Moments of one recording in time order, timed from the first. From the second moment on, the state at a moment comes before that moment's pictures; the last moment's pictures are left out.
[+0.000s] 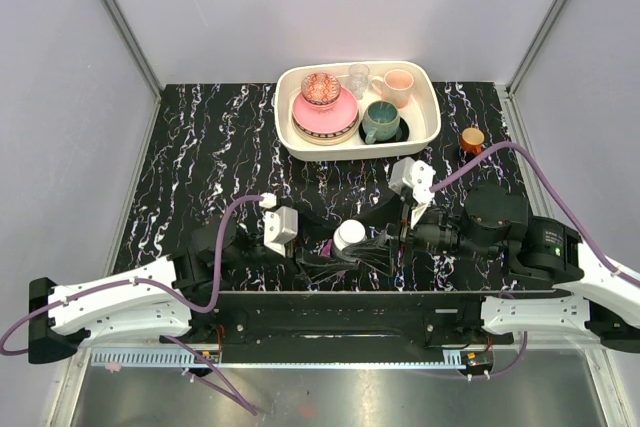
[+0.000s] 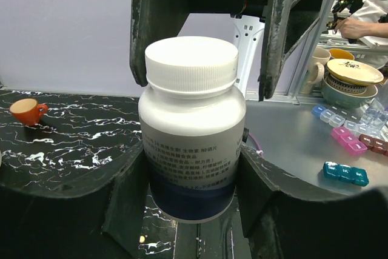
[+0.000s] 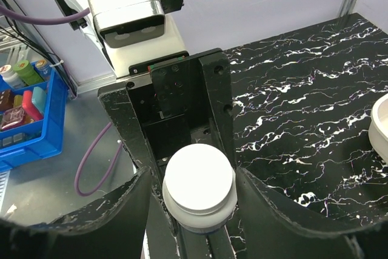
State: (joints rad) left arm -1.21 0.81 0.70 0.31 0.32 -0.11; right arm 1.30 0.89 1.34 -0.57 -0.01 0.14
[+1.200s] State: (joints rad) left arm -1.20 0.83 0.81 0.09 -0.11 0.02; right arm 1.31 1.10 1.46 -0.55 0.48 0.25
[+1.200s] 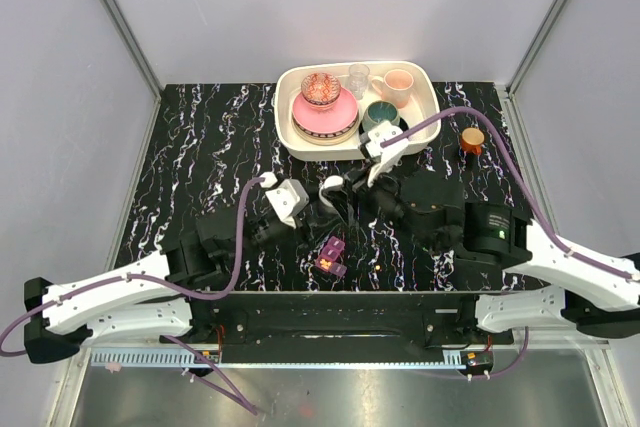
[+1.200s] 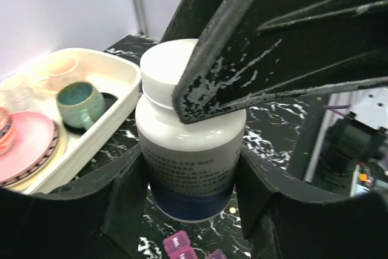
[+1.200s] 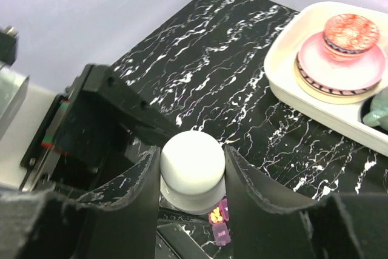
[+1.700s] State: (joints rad) left arm -1.20 0.80 0.84 0.08 -0.16 0.03; right arm 1.31 0.97 1.37 -0.41 0.53 0.29
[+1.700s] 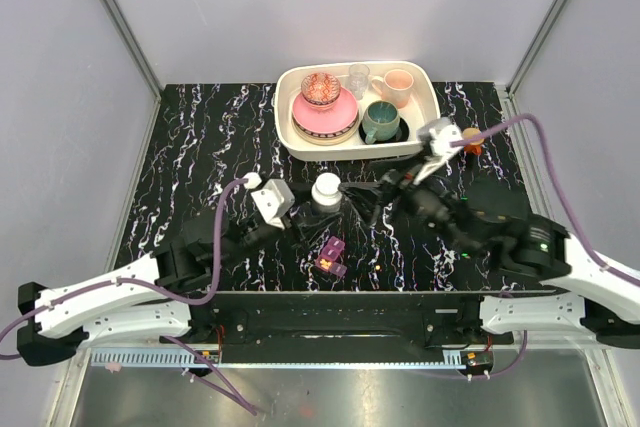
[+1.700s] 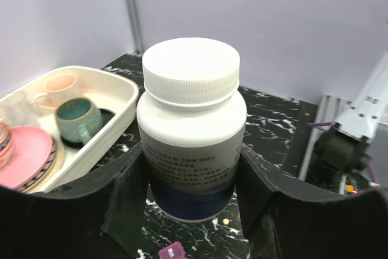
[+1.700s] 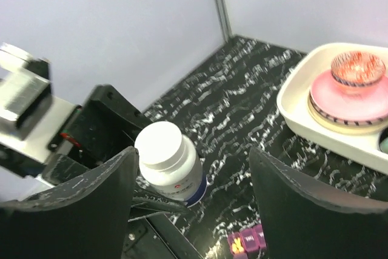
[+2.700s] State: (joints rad) left arm -1.20 0.81 0.81 0.10 0.39 -0.05; right arm 1.31 0.88 1.38 -0.58 -0.05 0.08
